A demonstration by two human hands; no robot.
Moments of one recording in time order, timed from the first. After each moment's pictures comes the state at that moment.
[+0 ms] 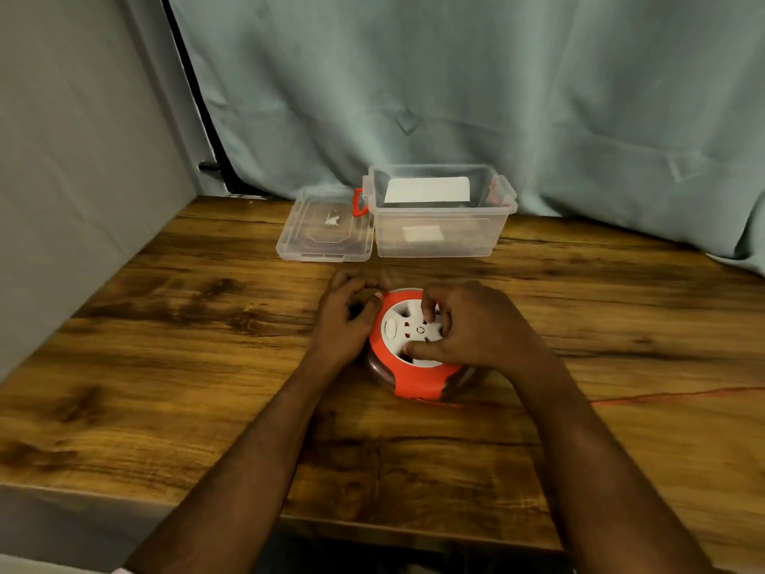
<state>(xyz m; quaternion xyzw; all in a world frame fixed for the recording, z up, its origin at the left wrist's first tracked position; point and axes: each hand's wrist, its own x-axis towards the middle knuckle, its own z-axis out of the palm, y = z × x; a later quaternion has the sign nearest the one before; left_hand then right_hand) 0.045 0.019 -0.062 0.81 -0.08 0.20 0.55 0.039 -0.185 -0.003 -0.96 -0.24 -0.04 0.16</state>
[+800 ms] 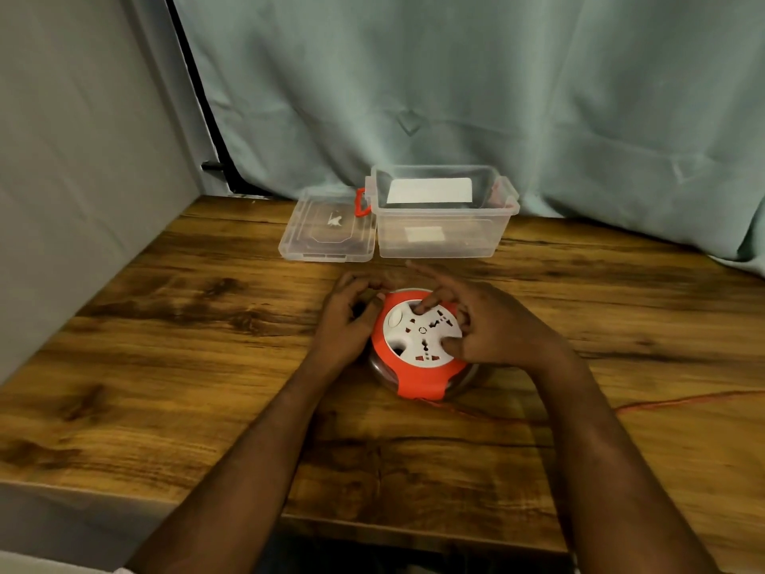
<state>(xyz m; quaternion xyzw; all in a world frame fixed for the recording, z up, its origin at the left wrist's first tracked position) 0.043 0.021 -0.061 0.80 -0.10 0.18 0.56 0.047 -0.205 -0.006 -0.92 -0.31 0.04 0.26</state>
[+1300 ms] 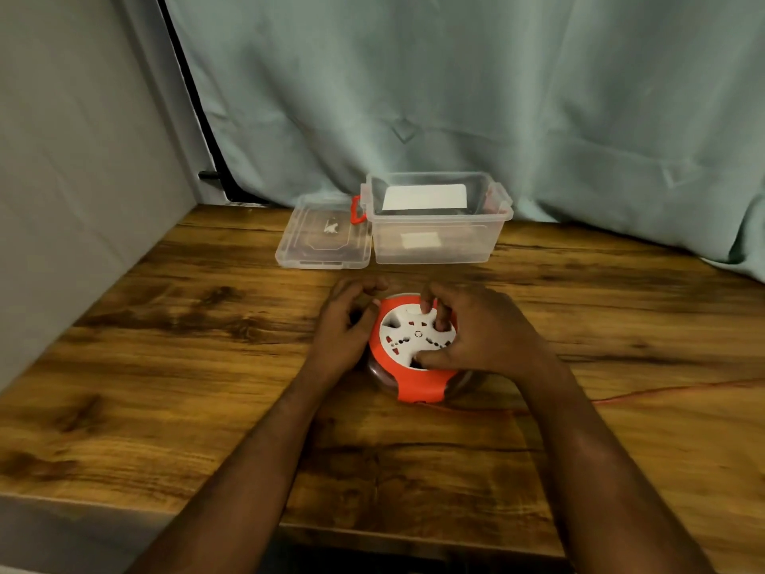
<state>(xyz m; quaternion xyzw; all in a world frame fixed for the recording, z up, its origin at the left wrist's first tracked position) 0.044 0.021 -0.064 0.81 -0.10 0.18 0.55 0.040 -0.197 -0.004 -0.95 -0.27 -0.07 0.17</state>
